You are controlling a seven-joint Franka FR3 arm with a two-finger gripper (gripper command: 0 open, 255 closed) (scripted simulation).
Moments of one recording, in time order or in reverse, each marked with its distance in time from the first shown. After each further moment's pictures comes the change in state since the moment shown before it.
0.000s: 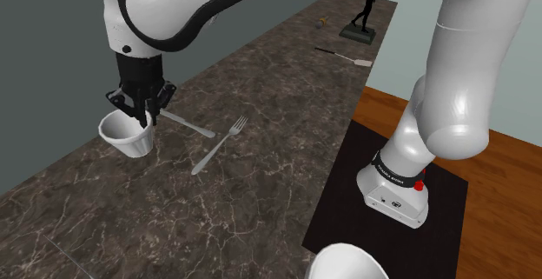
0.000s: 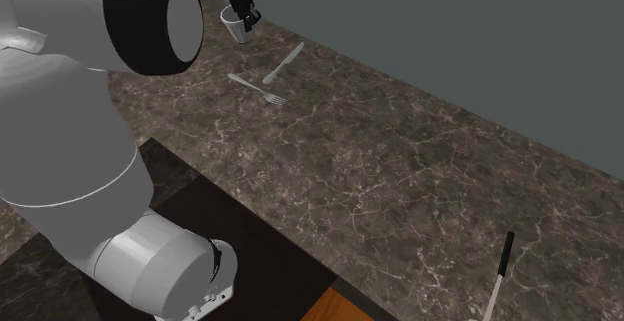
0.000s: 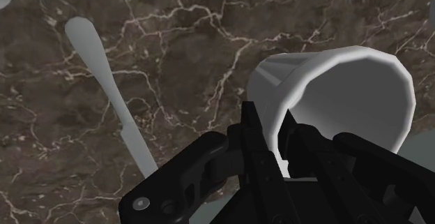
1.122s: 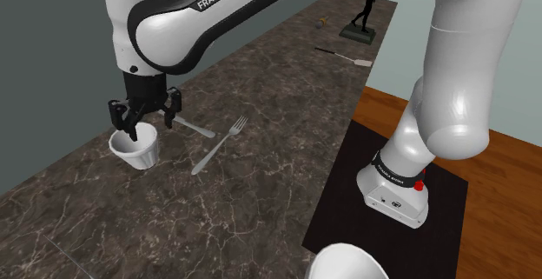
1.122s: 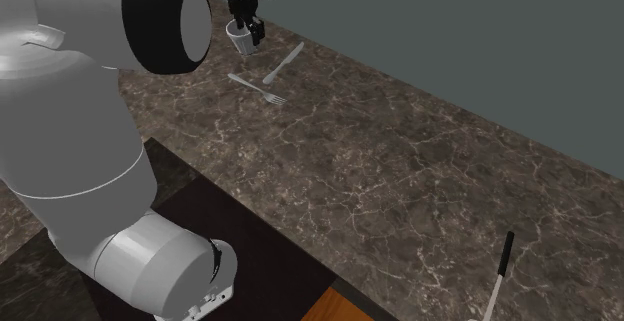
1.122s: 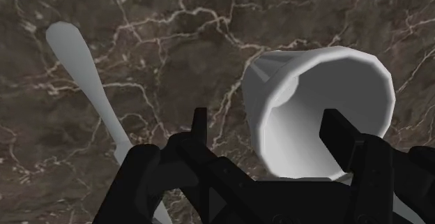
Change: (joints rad) arm 0.006 0.042 -0.005 -0.039 -0.012 0.080 0.000
